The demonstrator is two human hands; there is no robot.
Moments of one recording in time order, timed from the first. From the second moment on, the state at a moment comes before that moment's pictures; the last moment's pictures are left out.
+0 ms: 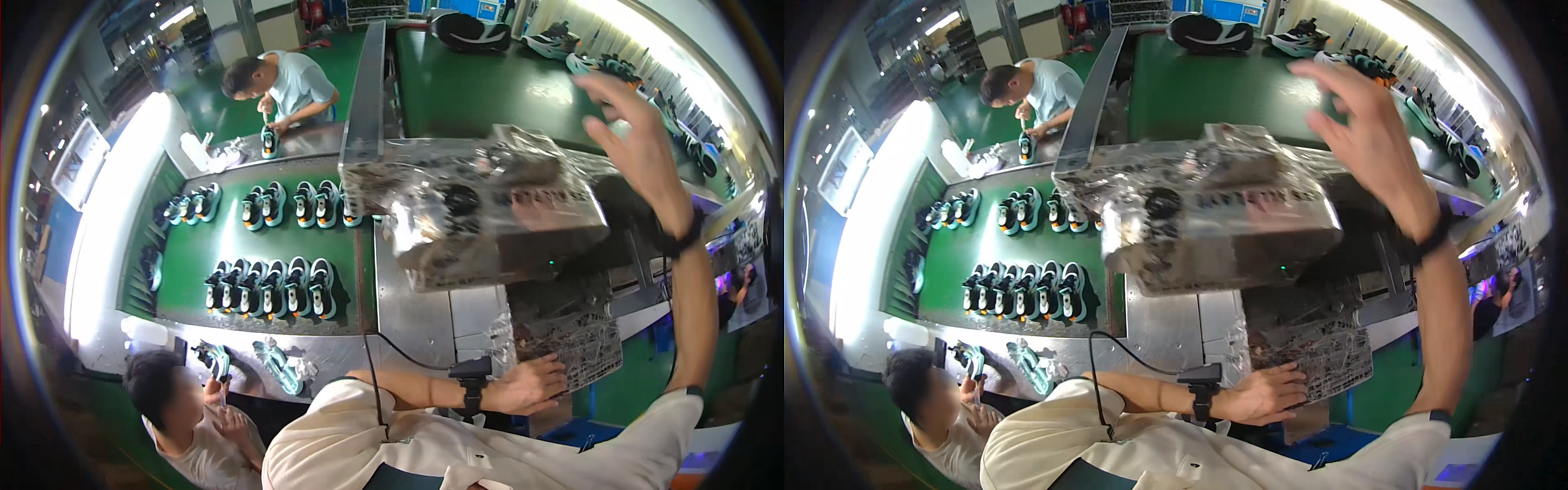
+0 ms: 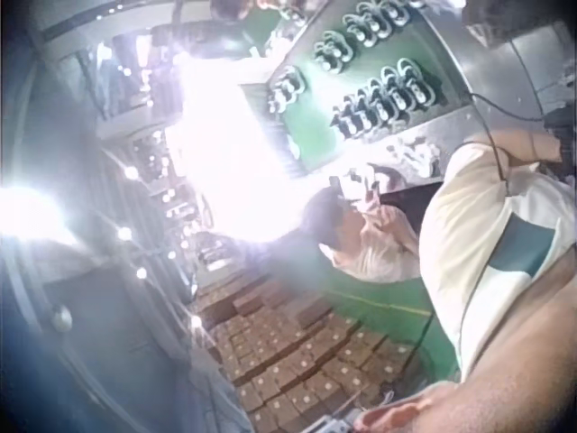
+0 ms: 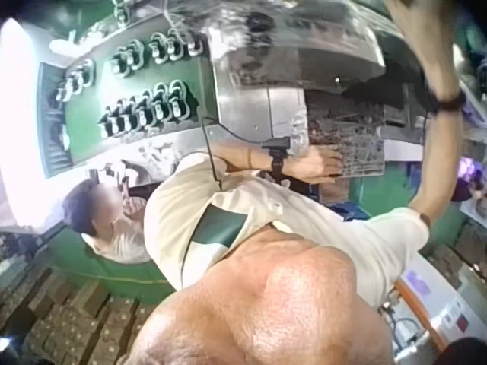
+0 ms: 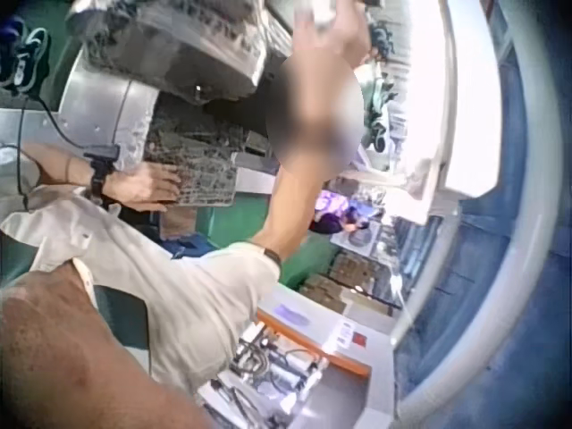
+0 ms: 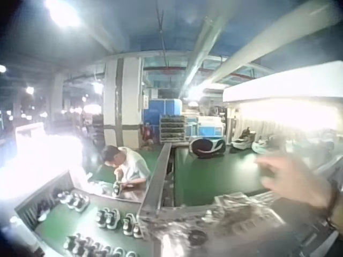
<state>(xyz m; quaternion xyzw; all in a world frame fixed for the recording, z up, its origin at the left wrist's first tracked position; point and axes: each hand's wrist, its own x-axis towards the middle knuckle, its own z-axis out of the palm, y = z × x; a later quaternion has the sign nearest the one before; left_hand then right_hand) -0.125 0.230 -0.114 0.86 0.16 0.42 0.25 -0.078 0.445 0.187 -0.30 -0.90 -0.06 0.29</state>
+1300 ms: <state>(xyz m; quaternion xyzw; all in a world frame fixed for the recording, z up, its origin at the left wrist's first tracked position) -0.112 0.193 0.026 0.21 -0.13 0.10 0.96 0.050 0.102 0.204 -0.52 -0.59 0.00 0.62</state>
